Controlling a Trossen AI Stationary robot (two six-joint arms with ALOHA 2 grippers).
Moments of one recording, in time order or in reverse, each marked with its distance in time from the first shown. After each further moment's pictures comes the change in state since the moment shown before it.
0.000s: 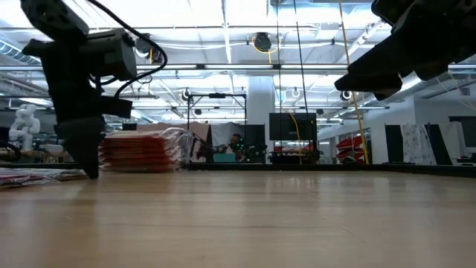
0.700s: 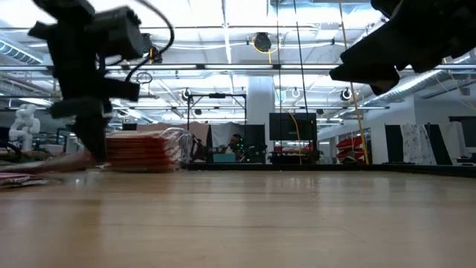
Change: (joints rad) left arm -0.067 0.004 0.108 -0.077 0.023 0.127; right arm 0.000 0.000 0.000 0.056 0.036 -0.004
